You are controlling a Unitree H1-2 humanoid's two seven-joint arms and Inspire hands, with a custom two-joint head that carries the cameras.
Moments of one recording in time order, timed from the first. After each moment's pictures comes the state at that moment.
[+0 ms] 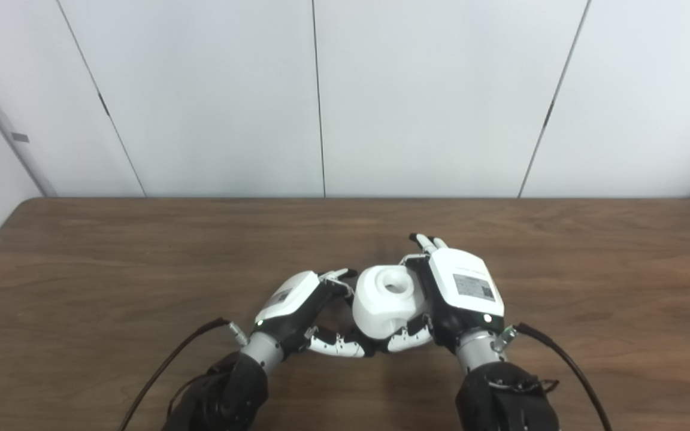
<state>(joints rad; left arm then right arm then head) -0.24 0.20 -0.32 -0.12 0.59 0.21 -0.30 -0.18 0.10 0.34 -0.41 -1.44 0.38 0.43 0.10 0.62</state>
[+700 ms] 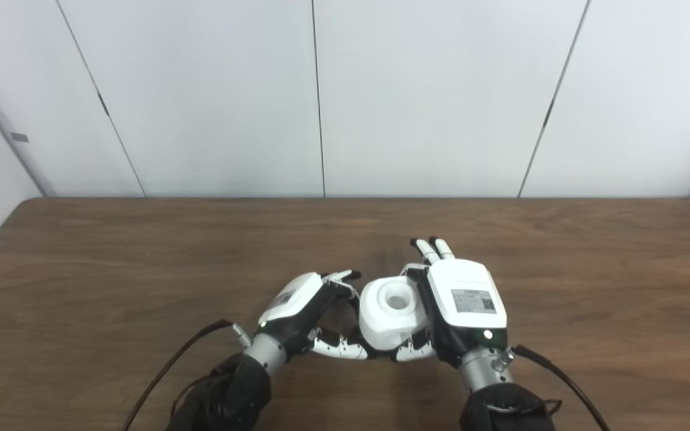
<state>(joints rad) -0.24 0.19 -0.33 -0.12 0.59 0.21 -0.30 -0.12 0.06 0.35 -0.40 -1.47 0.28 0.33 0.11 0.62</state>
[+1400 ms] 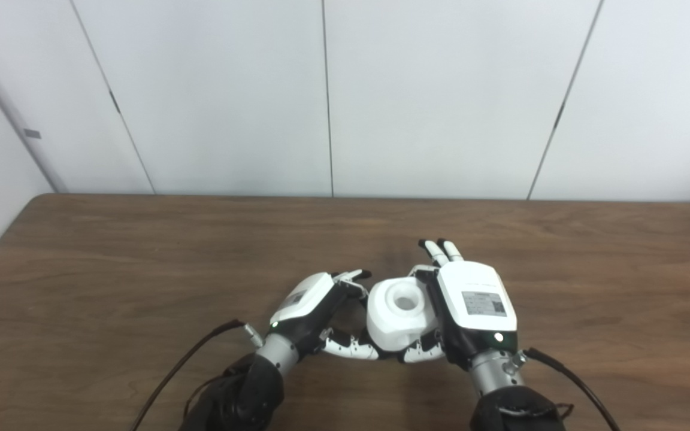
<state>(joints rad) -0.23 0.17 -0.33 -0.11 0.59 0.21 -0.28 -0.12 0.05 0.35 -0.40 -1.44 0.27 0.32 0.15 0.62</state>
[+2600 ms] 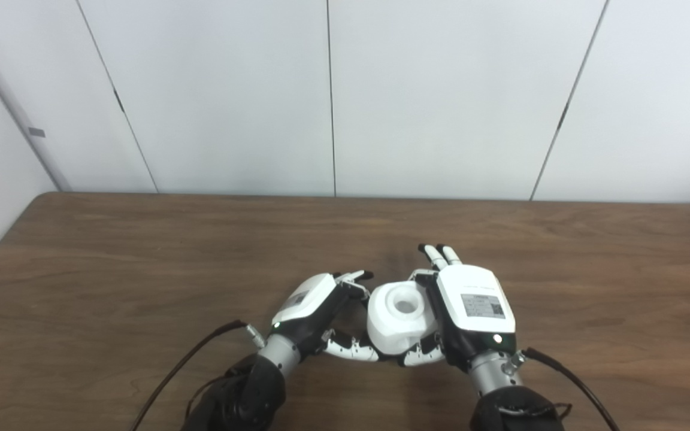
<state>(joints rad) -0.23 0.17 -0.34 -0.10 0.59 0.21 -0.26 -0.12 0.05 0.34 -0.38 -1.42 0.27 0.33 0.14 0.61</state>
